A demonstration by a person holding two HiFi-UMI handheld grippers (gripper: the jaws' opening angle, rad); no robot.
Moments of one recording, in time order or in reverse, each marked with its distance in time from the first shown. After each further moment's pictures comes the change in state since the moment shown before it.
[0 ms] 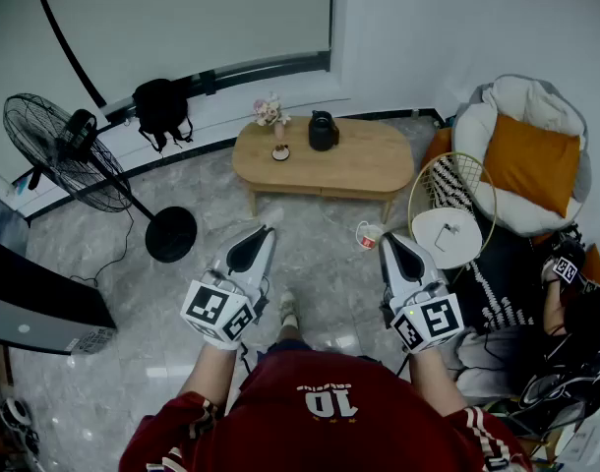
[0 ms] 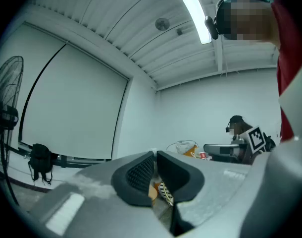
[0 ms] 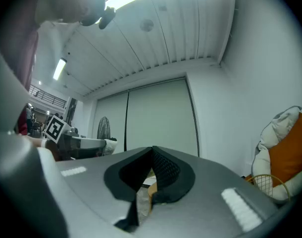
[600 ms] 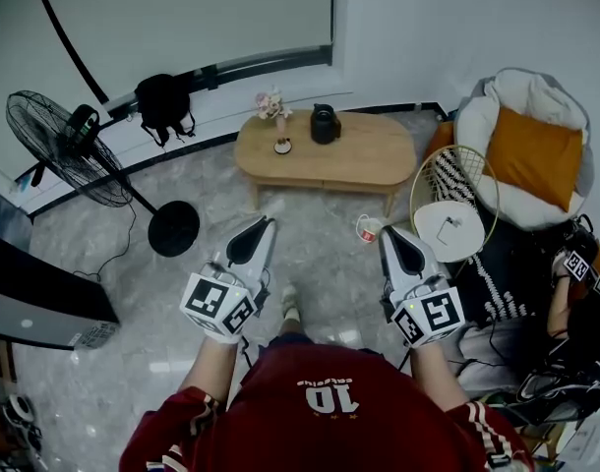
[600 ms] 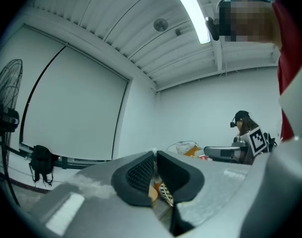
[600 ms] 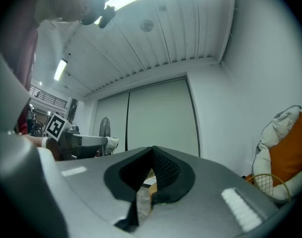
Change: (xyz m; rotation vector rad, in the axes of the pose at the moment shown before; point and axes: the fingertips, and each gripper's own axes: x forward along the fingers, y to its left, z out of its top) left arm 0.001 -0.008 0.007 0.006 -0.013 0.006; right arm -0.005 0.000 -0.001 -0.006 0.001 0.009
